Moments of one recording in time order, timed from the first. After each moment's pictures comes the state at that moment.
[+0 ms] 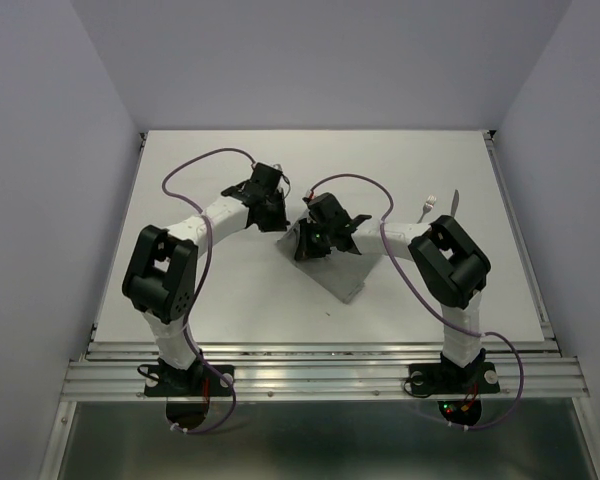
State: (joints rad) left arm -0.49 1.77 1.26 -0.44 0.04 -0.54; right arm 0.72 1.99 1.24 -0.10 -0.19 0.60
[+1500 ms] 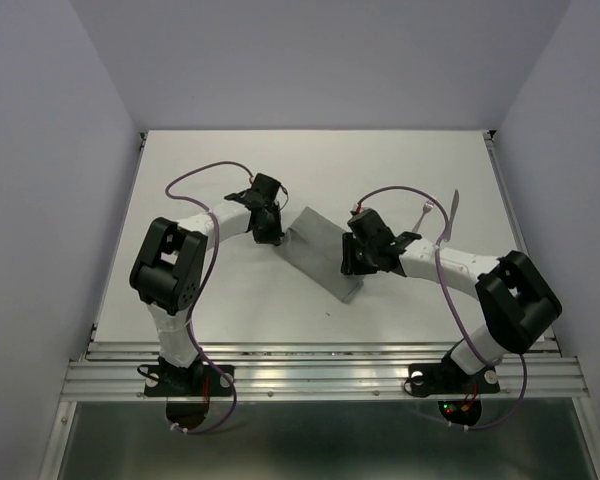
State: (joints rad) left arm -0.46 1.85 1.19 -0.42 0.02 -0.53; right arm 0.68 1.55 0.88 -0.29 0.07 0.58
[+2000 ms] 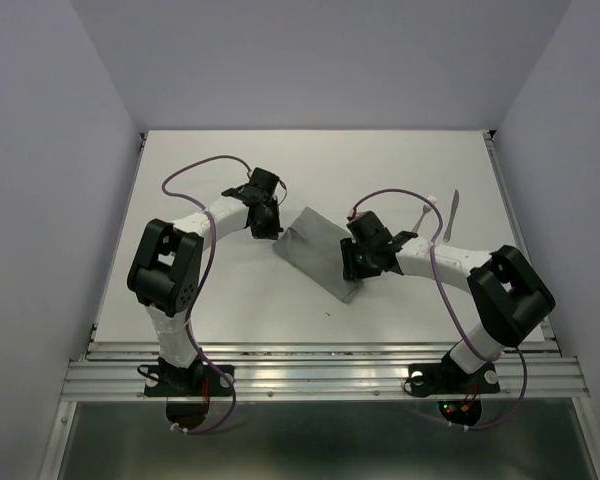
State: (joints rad) left arm -0.46 1.82 1.24 -0.48 0.00 -0.51; right arm 0.66 1.60 0.89 -0.33 0.07 0.47
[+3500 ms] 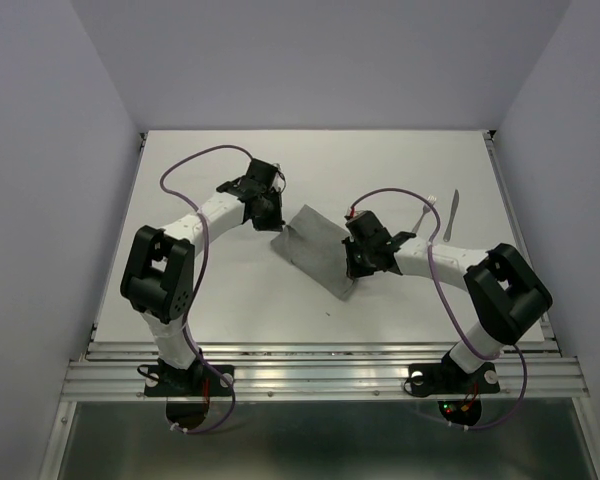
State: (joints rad) left arm -0.46 1.77 1.29 -0.52 0.04 -0.48; right arm 0.66 1.61 0.88 -0.28 0.05 0.45
